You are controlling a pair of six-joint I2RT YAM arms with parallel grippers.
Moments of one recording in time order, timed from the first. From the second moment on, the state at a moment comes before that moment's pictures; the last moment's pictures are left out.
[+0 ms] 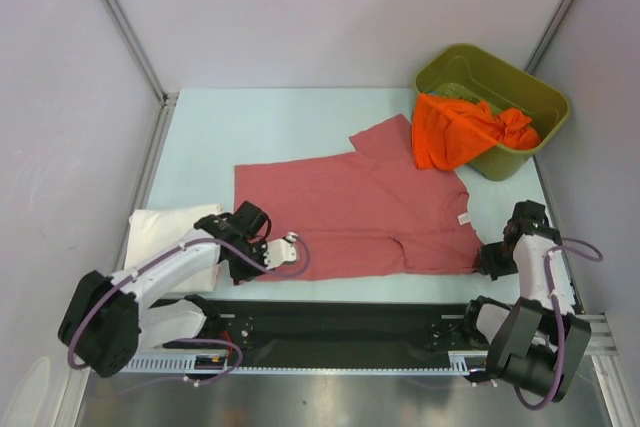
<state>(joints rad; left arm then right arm) -0.57 1.17 0.59 -0.84 0.16 0.71 -0.40 1.06 0.56 -0.89 0.00 0.96</state>
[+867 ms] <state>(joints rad) -0.13 1.50 1.26 -0.78 0.25 0.46 0.19 1.48 1.38 -0.42 0.41 0.37</state>
